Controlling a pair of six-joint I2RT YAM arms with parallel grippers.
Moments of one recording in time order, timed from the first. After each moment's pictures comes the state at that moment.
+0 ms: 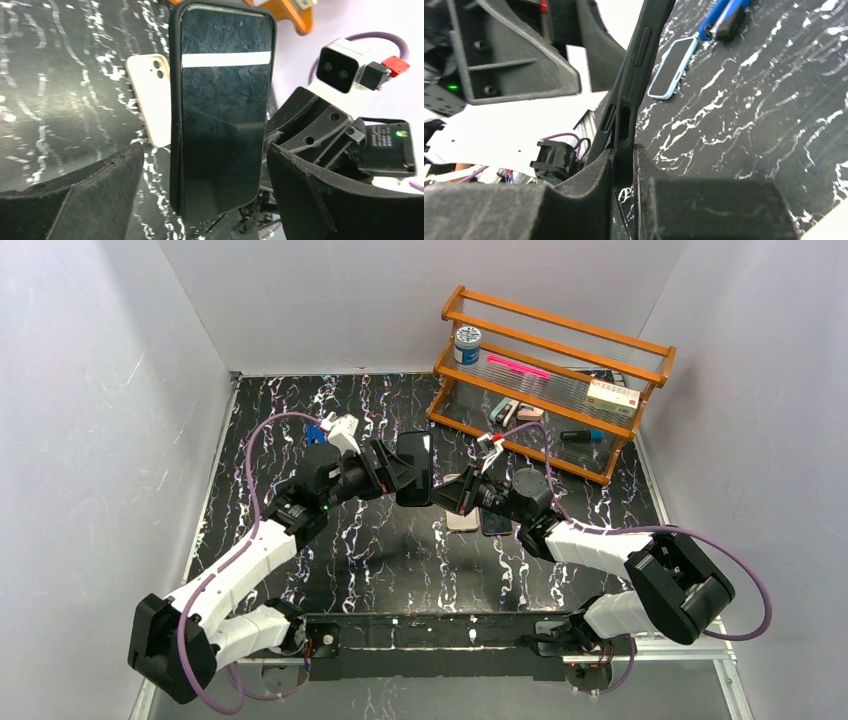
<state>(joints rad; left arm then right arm) -0.53 1.06 0.73 0.02 0.28 -0.83 0.71 1.35 0.51 0.89 -0.47 0.83</state>
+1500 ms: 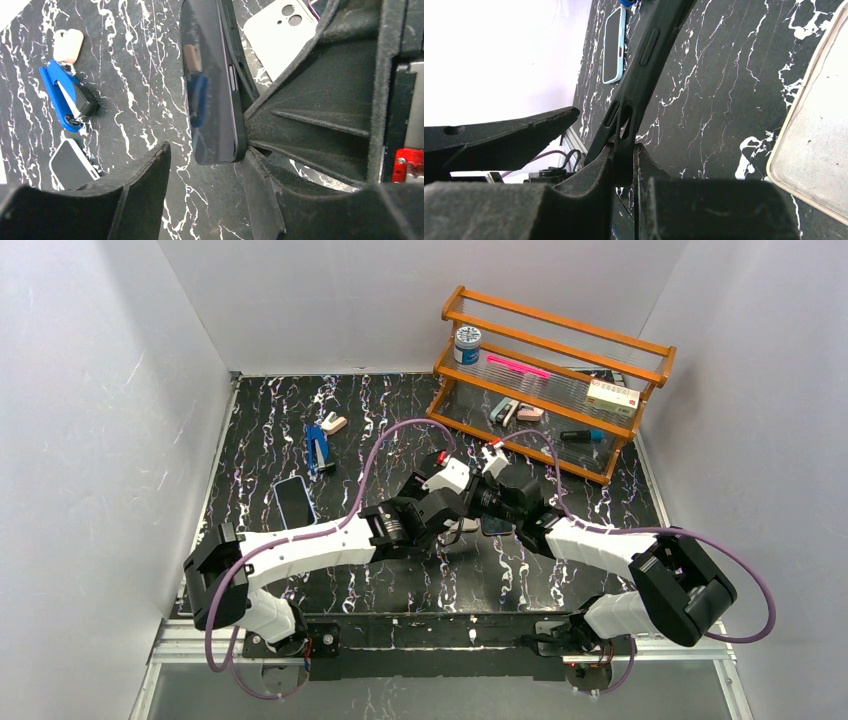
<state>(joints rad) -1.15 1.45 1.08 -0.45 -0.79 -0.20 0.72 1.34 0.56 0.49 -0.30 0.98</state>
